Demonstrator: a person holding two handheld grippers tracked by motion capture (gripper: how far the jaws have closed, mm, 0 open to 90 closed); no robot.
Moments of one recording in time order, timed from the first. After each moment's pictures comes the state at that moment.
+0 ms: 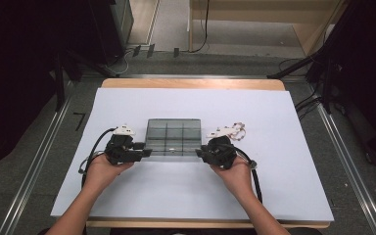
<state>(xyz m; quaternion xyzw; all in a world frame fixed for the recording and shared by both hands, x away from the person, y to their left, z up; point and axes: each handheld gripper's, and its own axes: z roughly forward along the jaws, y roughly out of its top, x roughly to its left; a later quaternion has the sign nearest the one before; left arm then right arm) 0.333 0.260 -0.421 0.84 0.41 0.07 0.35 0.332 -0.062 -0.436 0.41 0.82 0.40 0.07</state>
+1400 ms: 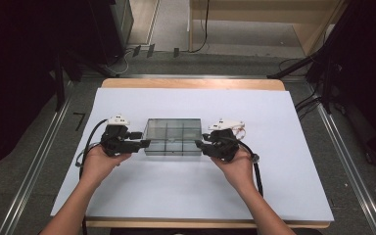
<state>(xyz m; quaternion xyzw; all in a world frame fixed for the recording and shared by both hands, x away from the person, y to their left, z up) 0.347 0.267 -0.396 0.82 0.41 0.08 0.38 0.341 -0.065 -0.410 0.39 0.81 0.43 0.11</state>
